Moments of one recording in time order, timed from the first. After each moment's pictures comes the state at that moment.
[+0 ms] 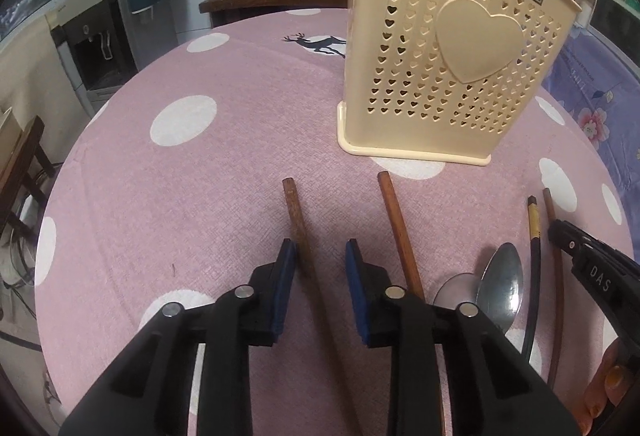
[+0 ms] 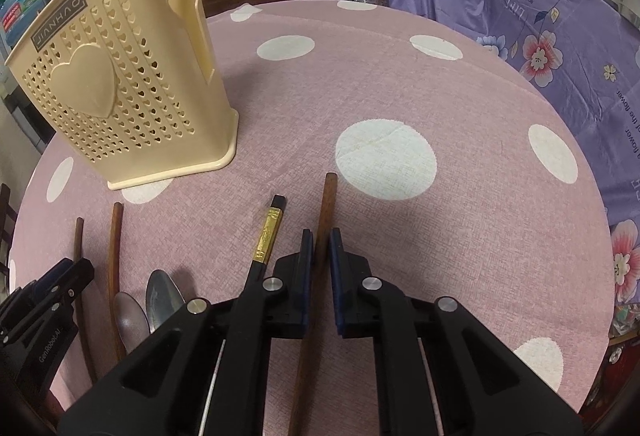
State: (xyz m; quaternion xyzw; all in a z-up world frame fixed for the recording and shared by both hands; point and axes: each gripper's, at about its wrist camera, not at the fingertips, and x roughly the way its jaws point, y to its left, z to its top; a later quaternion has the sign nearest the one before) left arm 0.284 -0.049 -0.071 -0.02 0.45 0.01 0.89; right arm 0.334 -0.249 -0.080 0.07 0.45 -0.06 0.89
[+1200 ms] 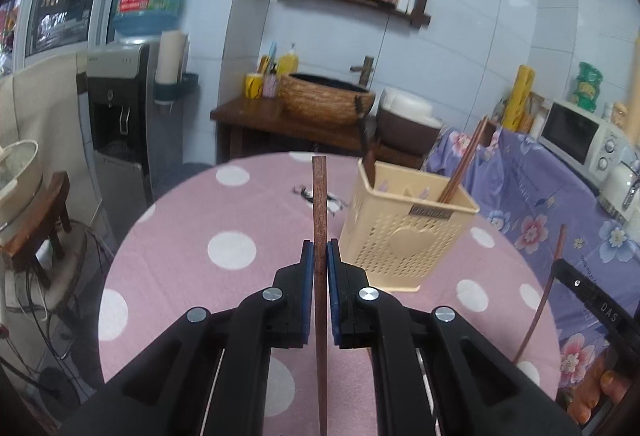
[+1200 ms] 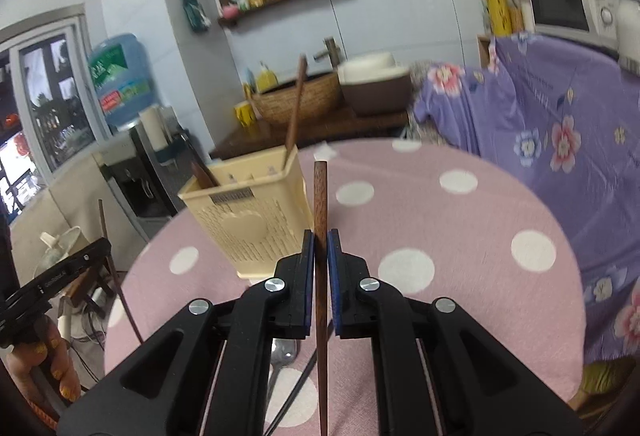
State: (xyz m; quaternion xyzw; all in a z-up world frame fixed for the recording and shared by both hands) left arm 0.223 0.008 0.063 -0.09 0.26 -0.04 0.96; right arm 0.243 -0.277 0.054 0.12 0.24 0.08 0.96
